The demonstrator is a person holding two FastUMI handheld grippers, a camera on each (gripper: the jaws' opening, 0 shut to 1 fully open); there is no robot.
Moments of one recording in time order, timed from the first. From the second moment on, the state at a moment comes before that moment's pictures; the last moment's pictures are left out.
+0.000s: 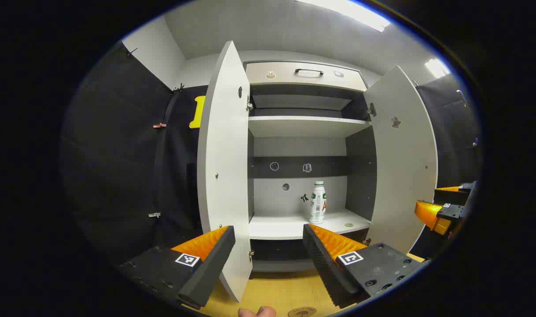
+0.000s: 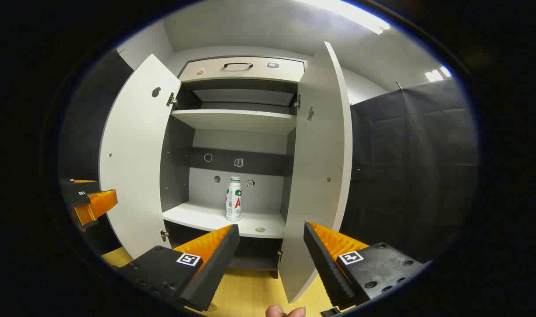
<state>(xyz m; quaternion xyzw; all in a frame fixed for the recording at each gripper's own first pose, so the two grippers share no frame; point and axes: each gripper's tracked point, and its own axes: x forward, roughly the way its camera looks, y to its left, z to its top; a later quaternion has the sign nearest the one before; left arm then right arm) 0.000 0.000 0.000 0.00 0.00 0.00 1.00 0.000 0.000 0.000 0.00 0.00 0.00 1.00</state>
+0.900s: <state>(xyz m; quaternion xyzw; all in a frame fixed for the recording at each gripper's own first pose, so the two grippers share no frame) 0.008 0.000 -0.008 0.02 0.01 0.00 1.00 0.006 0.011 0.004 0.00 0.00 0.01 1.00</state>
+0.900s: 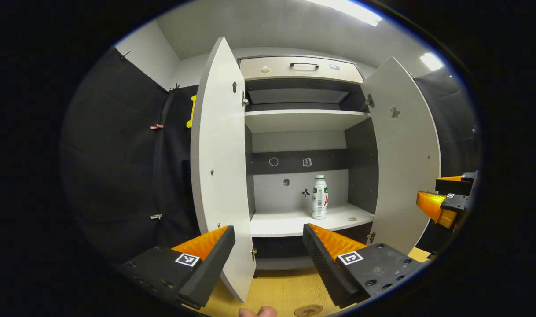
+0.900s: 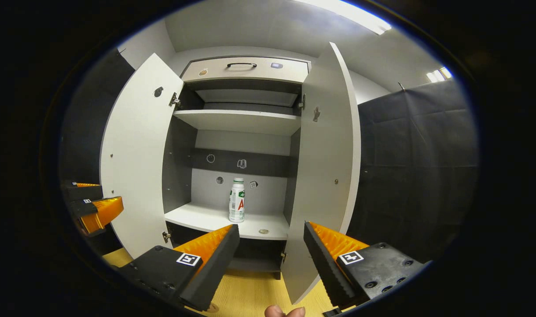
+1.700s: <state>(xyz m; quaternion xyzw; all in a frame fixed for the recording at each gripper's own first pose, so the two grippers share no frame) 0.093 -0.083 -0.016 0.01 0.02 -0.07 1.00 -0.001 -0.016 0.007 0.02 -0.01 -0.01 1.00</state>
